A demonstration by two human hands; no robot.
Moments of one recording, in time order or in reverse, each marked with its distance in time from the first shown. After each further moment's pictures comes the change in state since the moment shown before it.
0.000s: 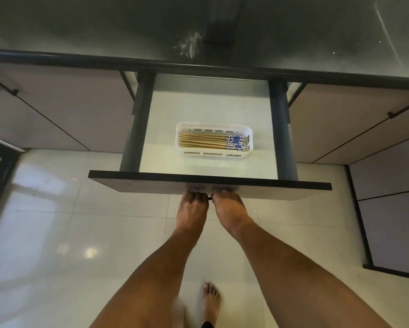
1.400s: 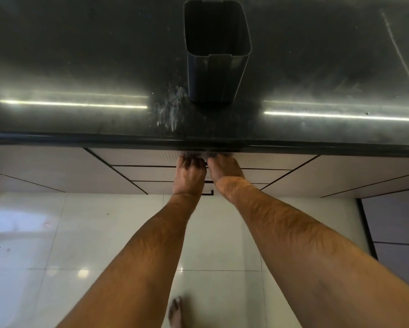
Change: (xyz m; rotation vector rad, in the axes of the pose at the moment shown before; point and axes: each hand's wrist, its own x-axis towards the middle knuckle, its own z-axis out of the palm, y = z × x) left_hand 0.349 -0.064 -0.067 0.221 0.201 -0.015; right_hand 0.305 0.024 -0.170 0.494 0.273 0.141
